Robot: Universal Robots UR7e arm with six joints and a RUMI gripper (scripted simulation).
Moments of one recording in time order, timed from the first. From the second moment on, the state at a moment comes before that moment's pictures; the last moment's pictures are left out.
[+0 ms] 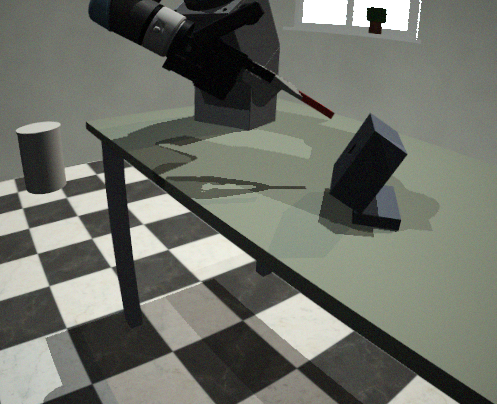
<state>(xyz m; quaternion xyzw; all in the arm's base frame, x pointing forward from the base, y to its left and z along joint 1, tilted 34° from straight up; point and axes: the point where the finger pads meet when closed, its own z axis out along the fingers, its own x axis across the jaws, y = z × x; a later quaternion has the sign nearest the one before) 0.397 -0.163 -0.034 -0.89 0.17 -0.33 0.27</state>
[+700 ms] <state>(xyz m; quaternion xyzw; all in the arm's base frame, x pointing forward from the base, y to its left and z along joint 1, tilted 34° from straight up) 0.398 -0.185 -0.017 -0.87 0.20 -0.36 0.27</state>
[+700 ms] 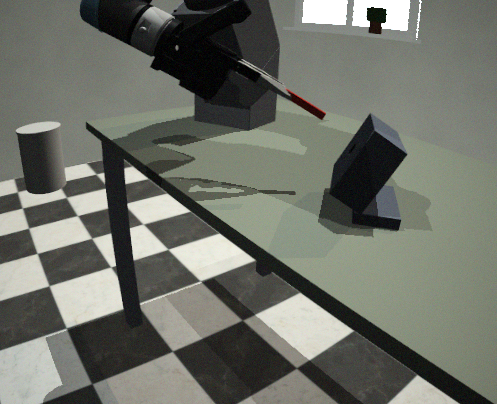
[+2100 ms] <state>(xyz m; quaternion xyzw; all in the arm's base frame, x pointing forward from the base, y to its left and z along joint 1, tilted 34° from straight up) 0.396 -0.222 0.008 -0.83 0.26 -0.41 0.27</state>
